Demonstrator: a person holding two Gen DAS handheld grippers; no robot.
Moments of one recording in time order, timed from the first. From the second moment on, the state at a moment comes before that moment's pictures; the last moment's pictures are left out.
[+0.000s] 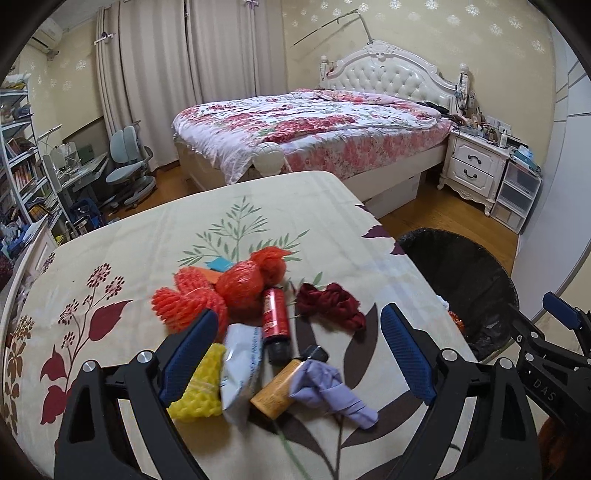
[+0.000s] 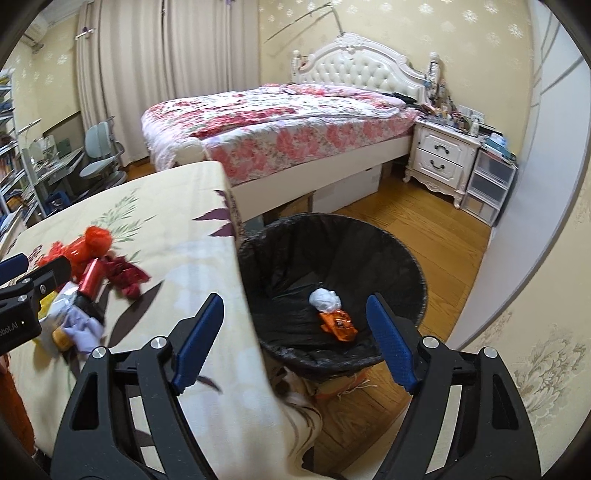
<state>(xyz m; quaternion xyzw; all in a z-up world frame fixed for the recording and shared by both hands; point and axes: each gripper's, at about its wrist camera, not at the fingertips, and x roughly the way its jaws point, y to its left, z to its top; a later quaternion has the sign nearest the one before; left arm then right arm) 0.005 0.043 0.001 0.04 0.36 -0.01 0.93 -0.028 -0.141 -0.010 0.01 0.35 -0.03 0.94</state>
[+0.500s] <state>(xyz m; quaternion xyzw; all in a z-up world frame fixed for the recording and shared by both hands) -0.037 0.127 -0.005 0.03 0.36 0.06 0.93 -0.045 -0.049 -0.020 -0.04 0.36 0.07 0.93</state>
